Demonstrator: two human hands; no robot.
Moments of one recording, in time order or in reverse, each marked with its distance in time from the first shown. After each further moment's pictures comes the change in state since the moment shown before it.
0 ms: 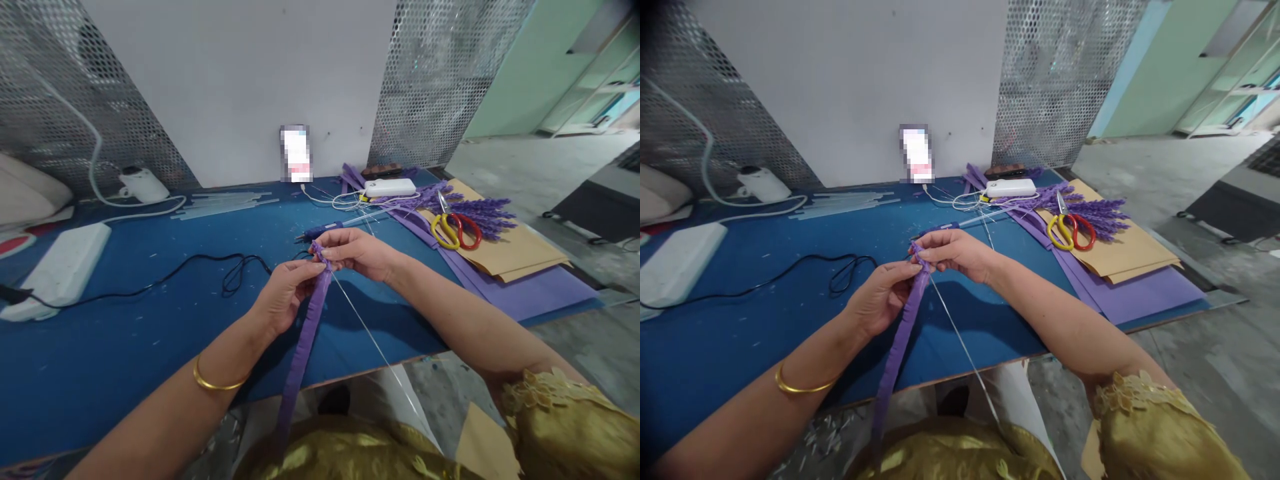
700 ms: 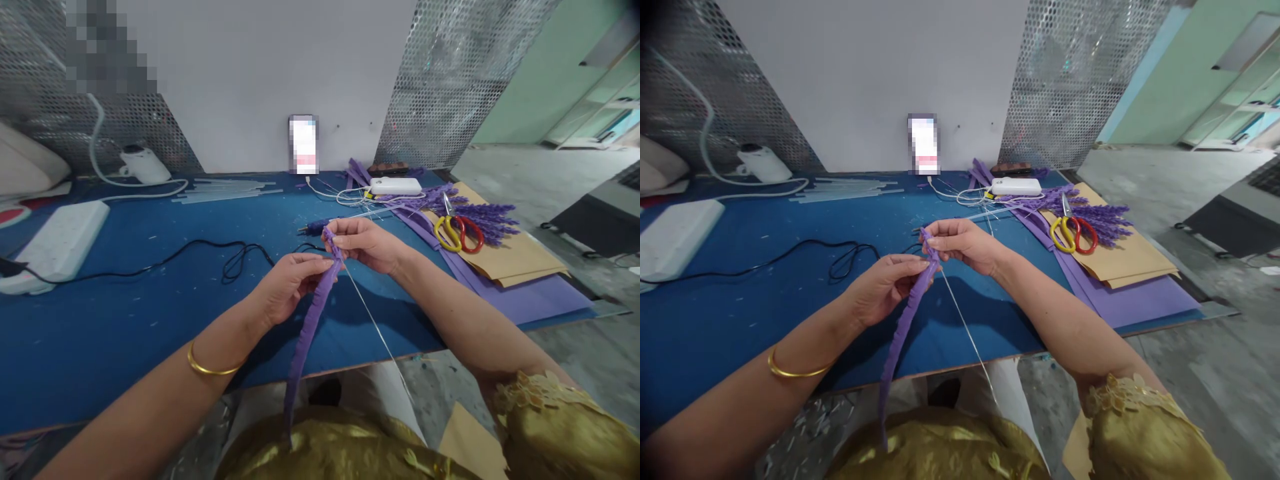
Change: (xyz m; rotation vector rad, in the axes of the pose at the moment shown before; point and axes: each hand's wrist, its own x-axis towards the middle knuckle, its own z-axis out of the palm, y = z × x) left_hand -0.003 0.004 -0.003 0.067 -0.114 -0.043; right_hand -0.003 -0.004 -0.009 -0.054 -0.072 -0.083
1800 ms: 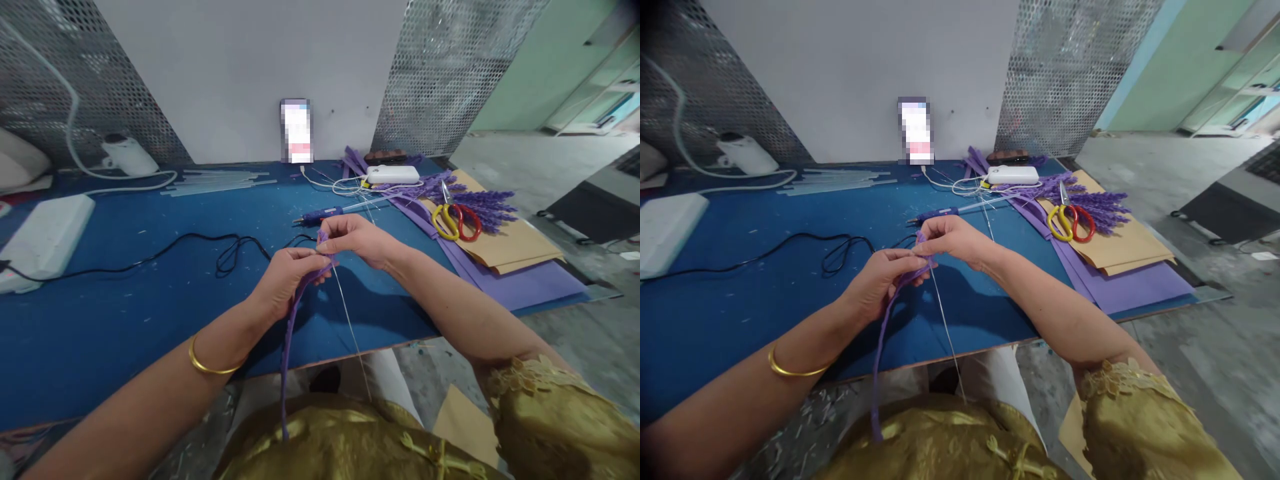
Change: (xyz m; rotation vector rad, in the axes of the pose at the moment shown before) left_hand 0.001 -0.009 0.007 0.092 0.132 0.077; right_hand -0.003 0.001 0.016 -0.205 0.103 0.019
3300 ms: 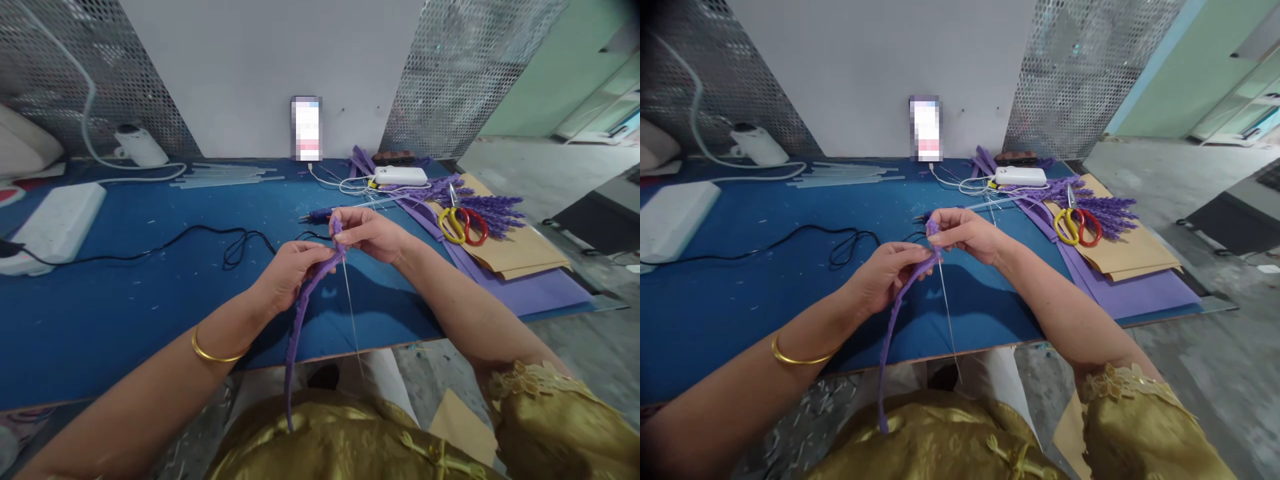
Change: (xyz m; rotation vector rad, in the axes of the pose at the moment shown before) left_hand 0.001 0.004 -0.002 -0.058 -0.040 -0.023; right_hand 0.002 -0.002 -0.014 0.131 -0.103 0.014
